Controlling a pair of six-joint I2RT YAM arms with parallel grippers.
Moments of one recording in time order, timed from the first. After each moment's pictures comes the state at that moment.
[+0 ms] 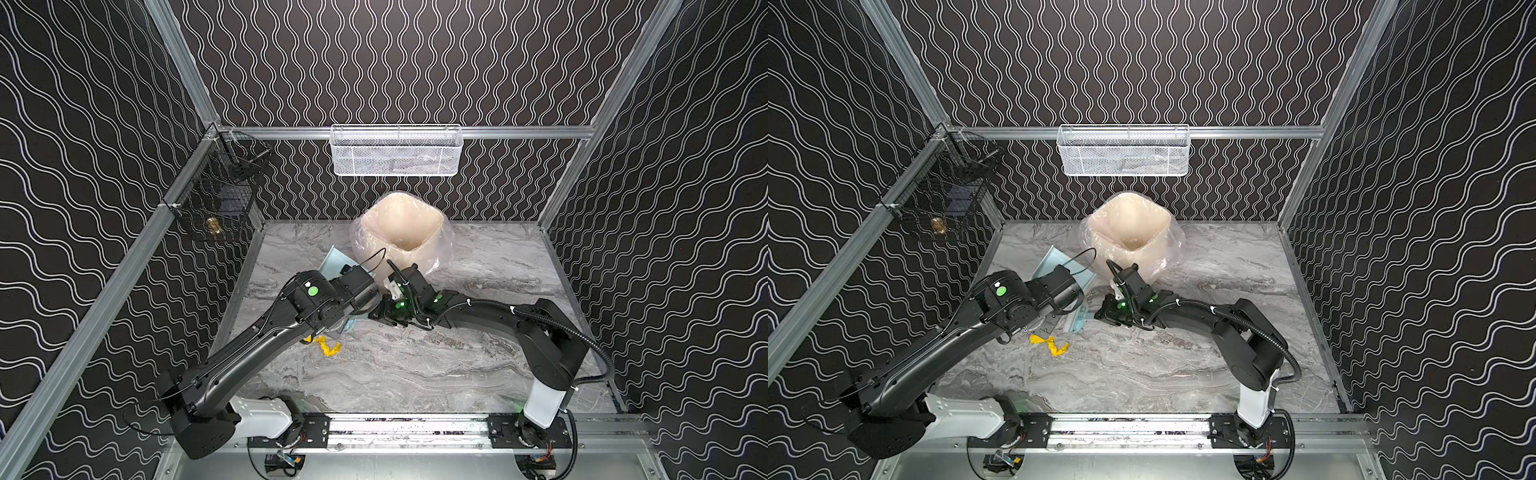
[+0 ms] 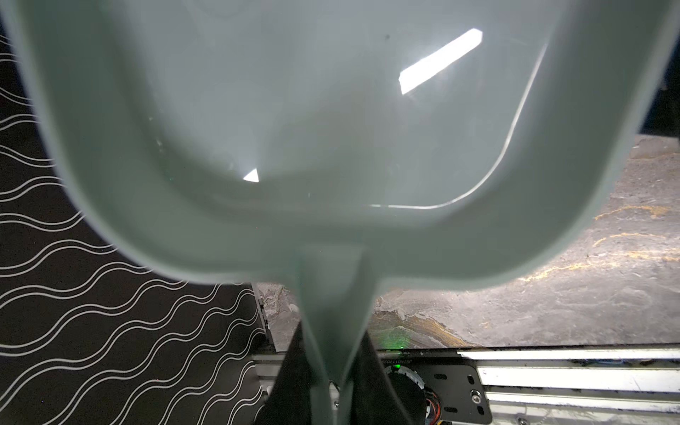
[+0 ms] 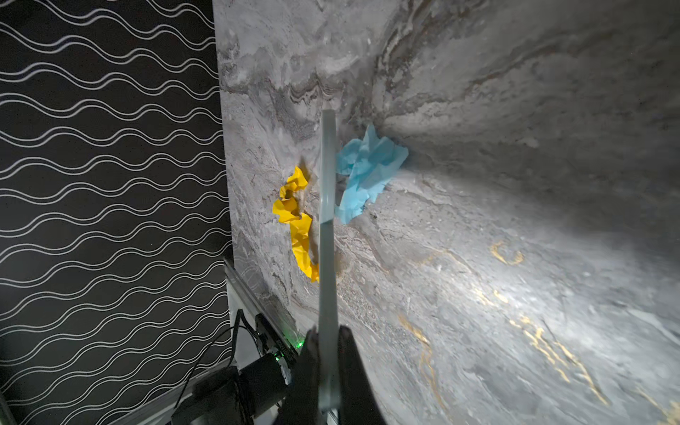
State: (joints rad) left arm -0.86 1.30 1.49 -1.63 -0.59 -0.39; right arm 0.84 1.81 1.14 -0.09 -0.44 1.03
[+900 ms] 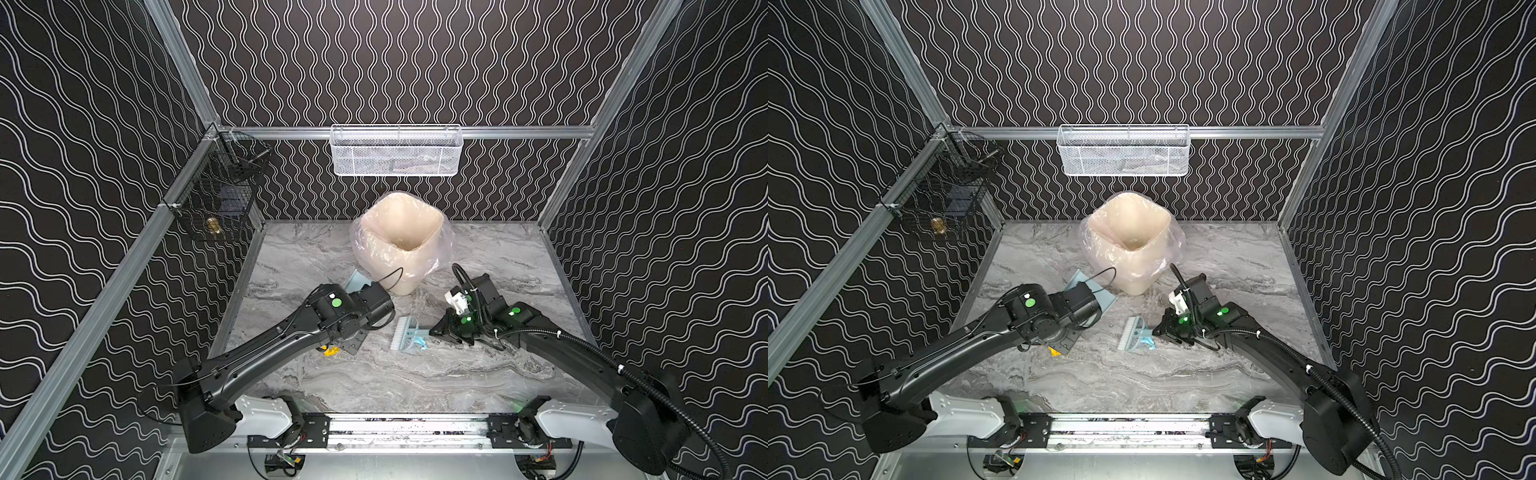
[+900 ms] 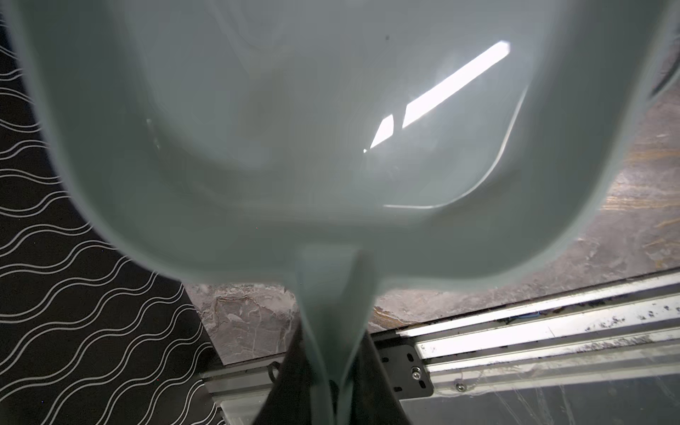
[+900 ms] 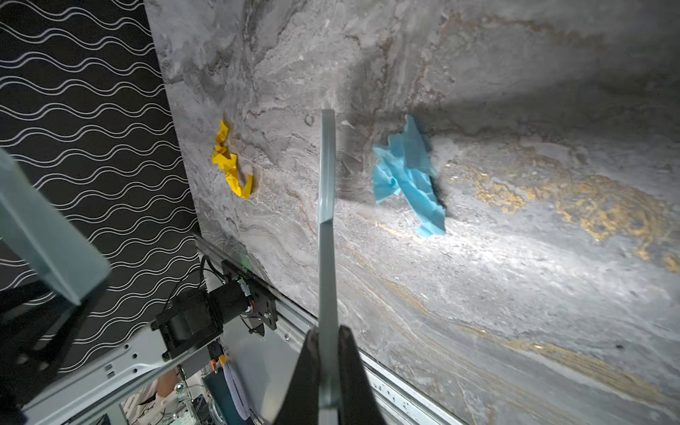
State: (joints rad) left arm -0.97 1.33 1.33 -1.49 -0.40 -0.43; right arm 0.60 1.24 0.84 -0.55 -0.53 0.86
